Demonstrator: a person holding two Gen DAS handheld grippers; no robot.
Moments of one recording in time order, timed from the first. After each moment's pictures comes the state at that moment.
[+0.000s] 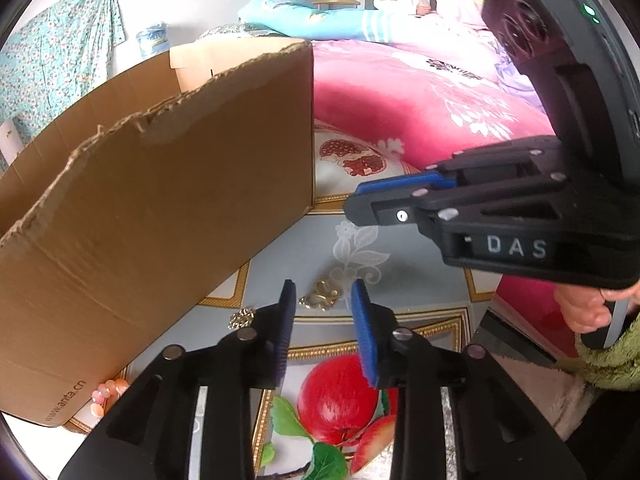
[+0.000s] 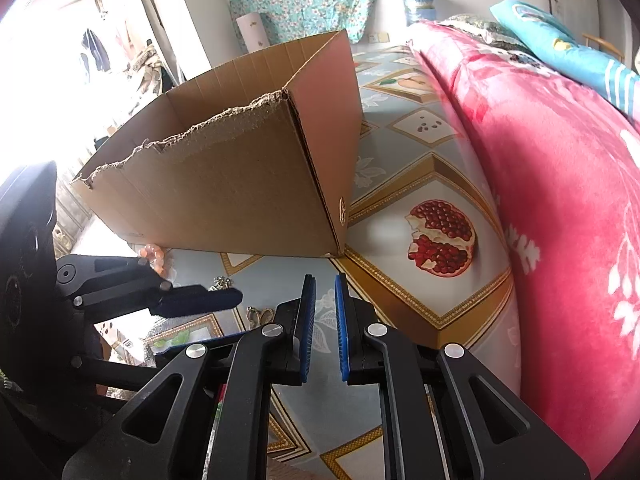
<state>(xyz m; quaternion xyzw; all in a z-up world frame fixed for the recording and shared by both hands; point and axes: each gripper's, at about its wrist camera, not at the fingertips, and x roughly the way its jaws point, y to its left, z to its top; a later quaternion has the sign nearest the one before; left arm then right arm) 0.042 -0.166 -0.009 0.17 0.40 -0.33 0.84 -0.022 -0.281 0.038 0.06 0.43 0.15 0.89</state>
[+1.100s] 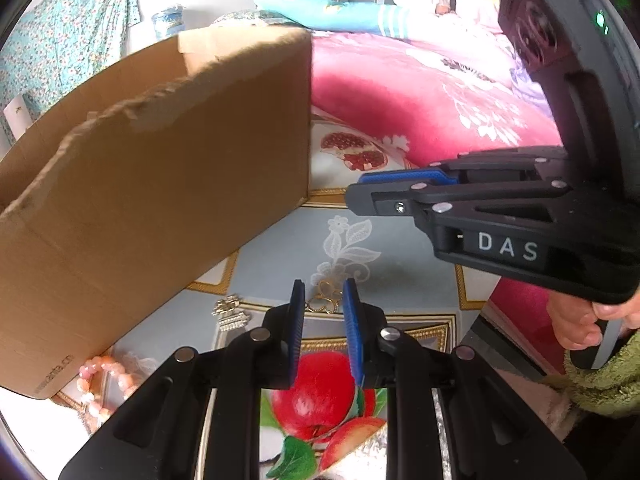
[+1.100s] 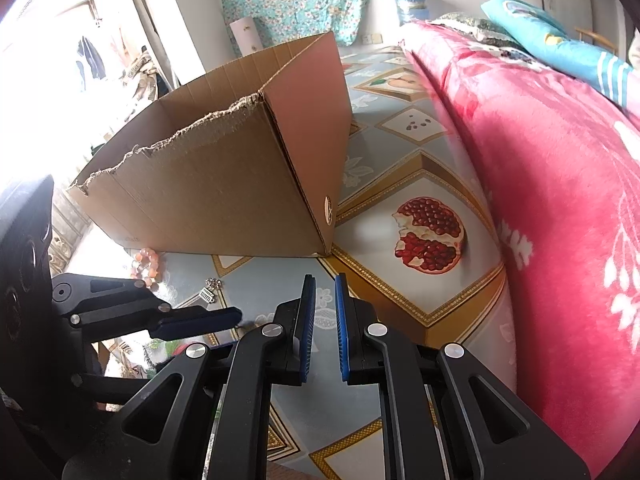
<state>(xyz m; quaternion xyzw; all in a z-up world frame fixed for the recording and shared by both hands) 0.035 -0.167 -0.005 0.14 0.42 -0.31 0.84 -0.024 -0.290 0.037 0.07 0.42 0.14 0.89</state>
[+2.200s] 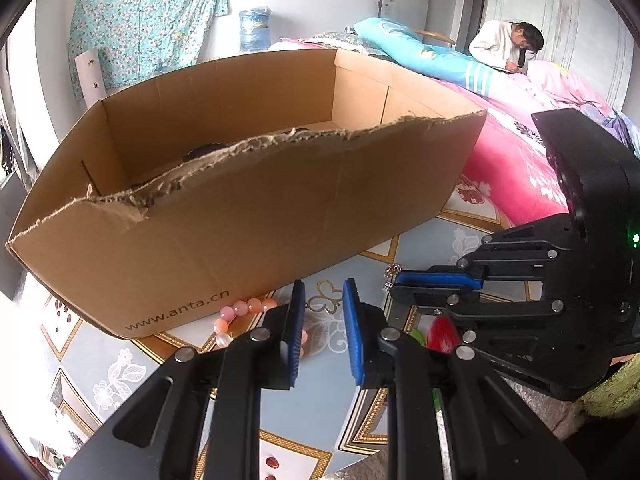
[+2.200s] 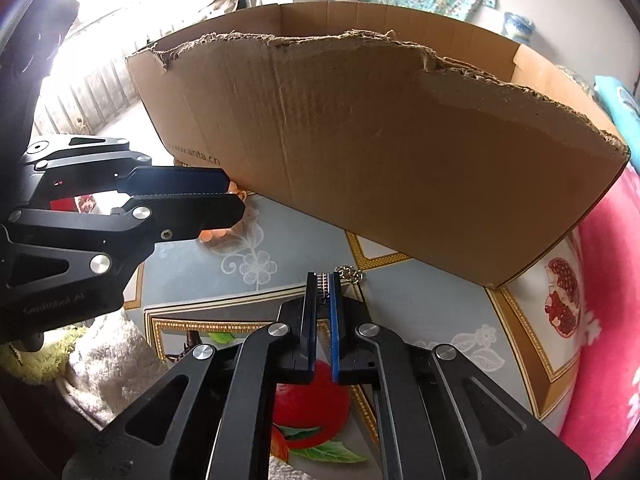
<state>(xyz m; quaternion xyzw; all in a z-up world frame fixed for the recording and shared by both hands) 0.040 -0.059 0.018 0.07 0.41 -0.21 0.89 -0.024 -0.168 0.022 -0.11 0.45 0.24 0.86</state>
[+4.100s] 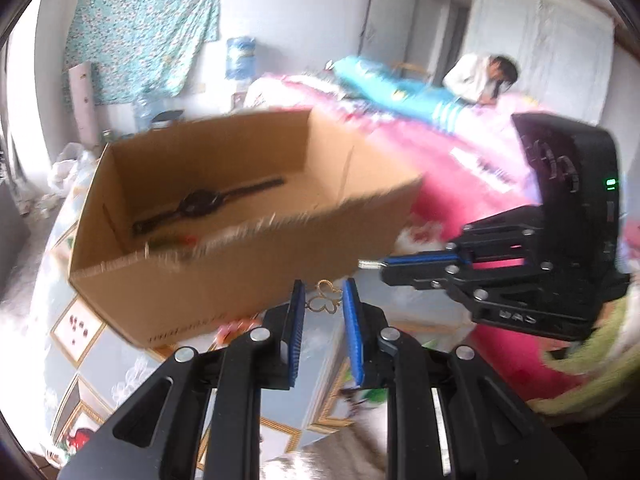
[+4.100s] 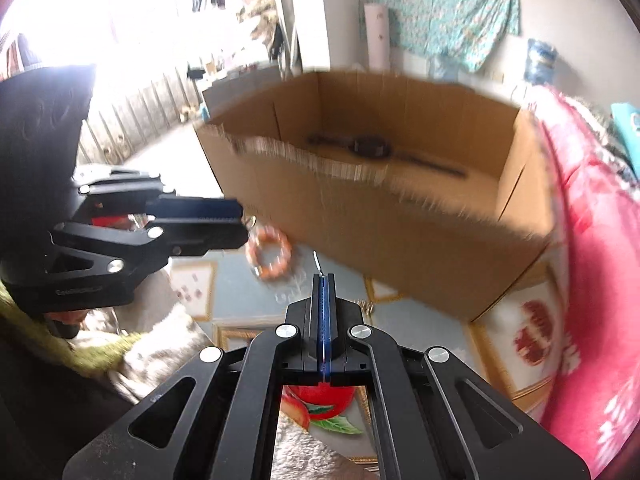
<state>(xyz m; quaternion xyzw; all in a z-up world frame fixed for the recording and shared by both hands) 0.011 -0.043 0.084 0.02 0.35 -0.26 0.90 -0.025 -0.208 0.120 -0.06 0.38 0.31 0.87</state>
